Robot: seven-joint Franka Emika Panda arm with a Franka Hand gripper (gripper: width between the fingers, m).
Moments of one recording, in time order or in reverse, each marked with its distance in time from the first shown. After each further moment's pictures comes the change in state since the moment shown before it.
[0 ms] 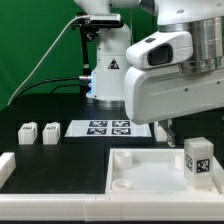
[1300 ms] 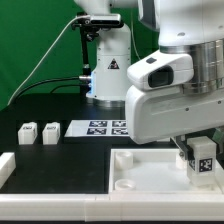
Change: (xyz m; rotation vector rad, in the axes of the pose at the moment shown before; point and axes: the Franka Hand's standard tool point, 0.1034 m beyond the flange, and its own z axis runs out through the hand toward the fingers) arm 0.006 0.003 0.026 -0.004 0.035 0.027
